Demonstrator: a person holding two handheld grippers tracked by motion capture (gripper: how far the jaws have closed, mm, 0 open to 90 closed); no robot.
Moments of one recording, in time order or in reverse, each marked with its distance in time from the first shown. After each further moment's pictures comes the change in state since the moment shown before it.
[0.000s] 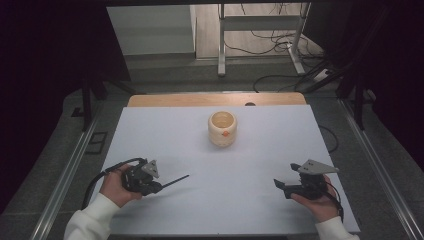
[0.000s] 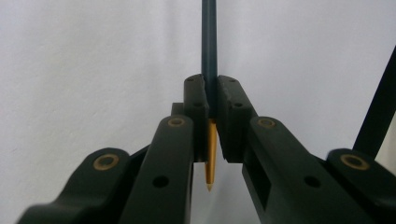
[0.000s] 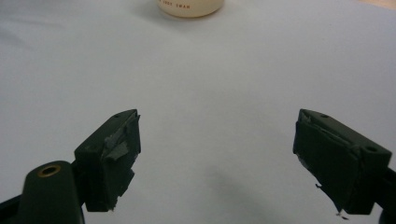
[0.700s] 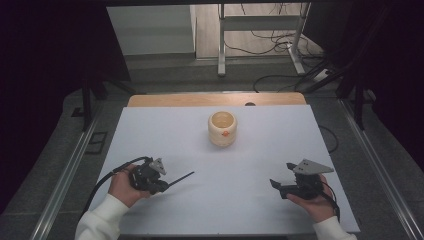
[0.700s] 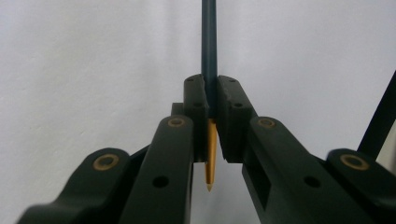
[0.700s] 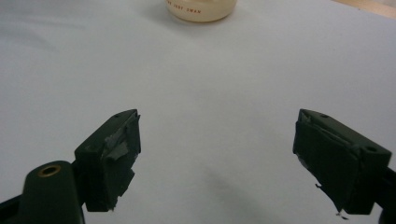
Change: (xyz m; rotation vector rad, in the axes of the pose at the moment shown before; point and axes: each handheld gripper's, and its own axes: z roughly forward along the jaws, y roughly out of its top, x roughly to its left) left arm -0.003 0.015 0.009 -0.017 -0.011 -0.078; right arm 0.011 0.008 0.005 0.004 0.003 -0.039
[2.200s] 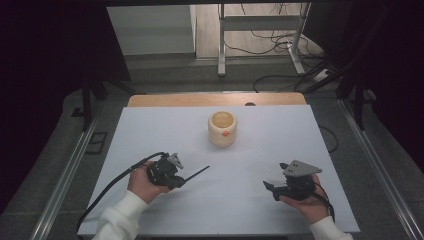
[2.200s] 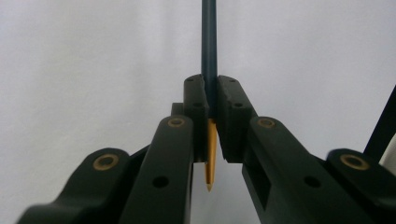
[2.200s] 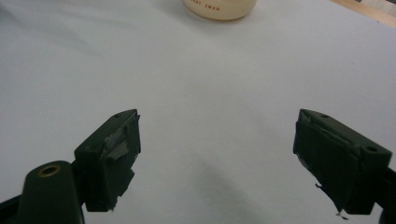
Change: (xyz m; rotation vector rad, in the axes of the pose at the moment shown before) left arm -0.010 0.042 0.012 -0.044 -0.012 -0.039; right arm 0.015 0.007 0.010 0.035 -0.003 -0.087
